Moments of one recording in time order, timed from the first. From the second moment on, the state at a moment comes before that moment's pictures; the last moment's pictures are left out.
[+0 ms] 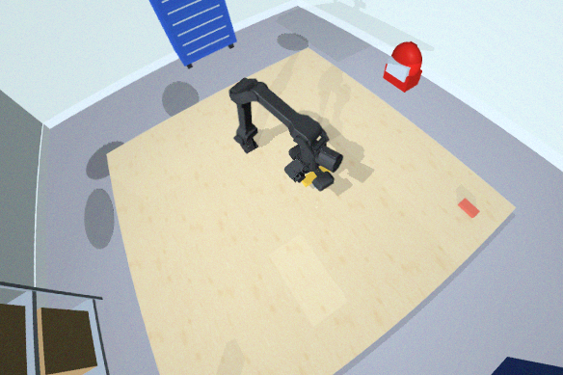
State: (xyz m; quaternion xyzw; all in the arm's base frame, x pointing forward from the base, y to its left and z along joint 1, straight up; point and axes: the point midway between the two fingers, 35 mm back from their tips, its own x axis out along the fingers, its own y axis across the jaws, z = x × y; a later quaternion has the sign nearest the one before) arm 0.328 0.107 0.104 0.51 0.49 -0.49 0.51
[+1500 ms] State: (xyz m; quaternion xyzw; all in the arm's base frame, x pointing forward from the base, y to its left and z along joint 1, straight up) arm 0.325 0.106 0.203 0.51 0.49 -0.49 0.51
